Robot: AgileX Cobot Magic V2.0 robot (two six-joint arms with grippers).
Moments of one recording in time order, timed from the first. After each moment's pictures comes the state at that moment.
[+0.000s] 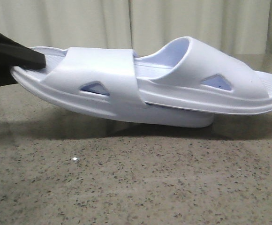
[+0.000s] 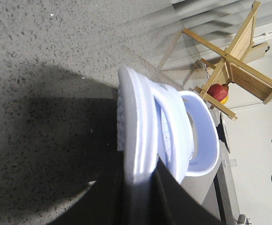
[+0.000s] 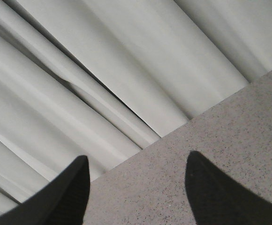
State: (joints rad) left arm -0.09 1.30 -0.48 -1.76 1.02 1.08; right arm 0.29 0.72 -0.61 0.98 -0.11 -0.27
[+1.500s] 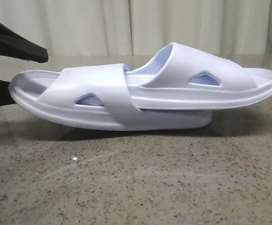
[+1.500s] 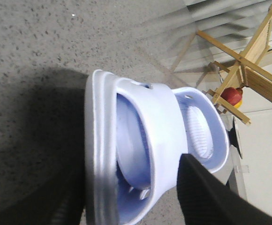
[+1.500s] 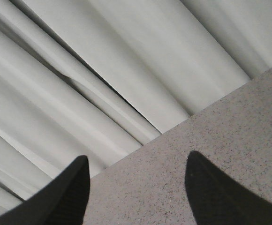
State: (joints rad) left arm -0.09 1.30 -0.48 -1.73 0.96 1.05; right arm 0.29 0.72 -0.61 0.98 -0.10 -0.27
